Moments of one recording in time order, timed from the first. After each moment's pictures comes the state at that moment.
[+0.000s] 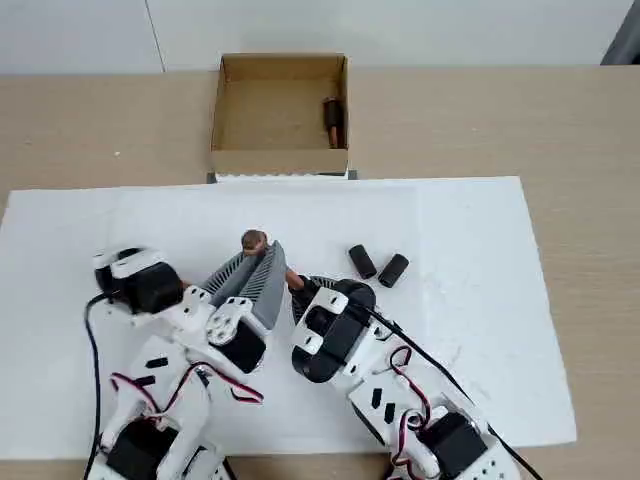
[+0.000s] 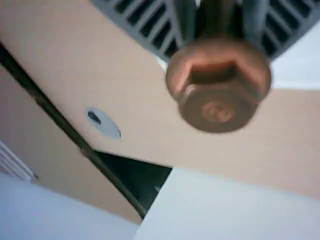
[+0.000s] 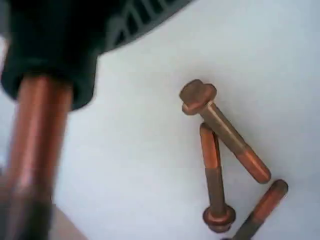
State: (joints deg) left arm 25.8 -103.4 81.0 39.0 36.7; right arm -41.5 -102.9 87.0 40.1 14.9
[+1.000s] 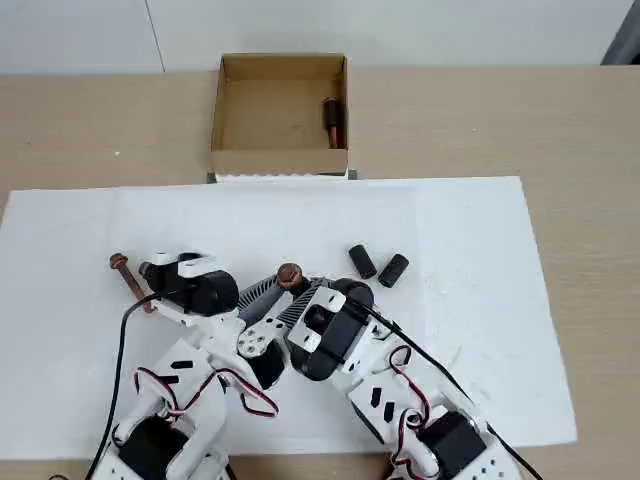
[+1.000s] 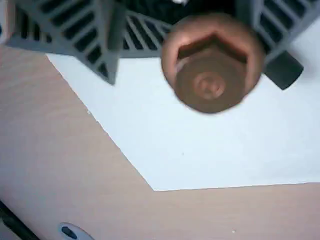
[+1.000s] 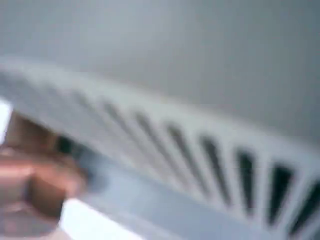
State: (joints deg) left arm 32.4 -103.7 85.1 45.4 30.3; right arm -41.5 -102.9 87.1 40.2 15.1
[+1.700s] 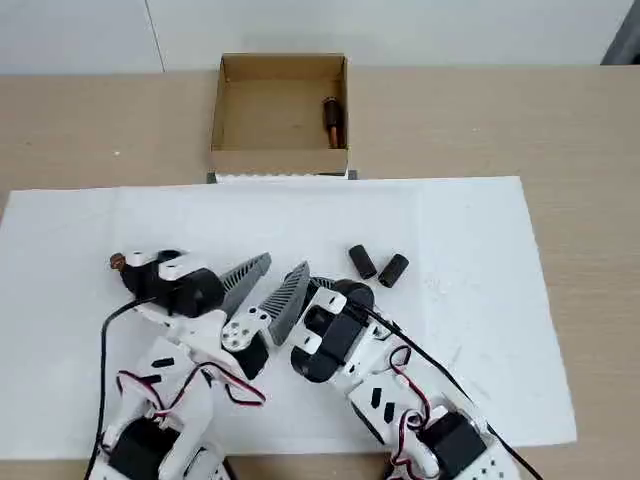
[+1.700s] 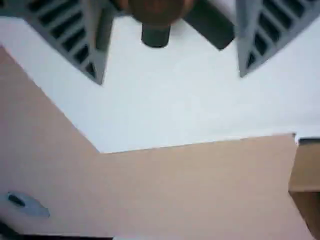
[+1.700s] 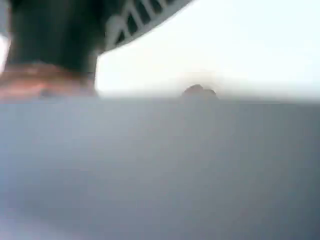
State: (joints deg) left arm 25.6 -103.6 81.0 45.7 23.6; right arm -41.6 -102.9 87.0 40.2 15.2
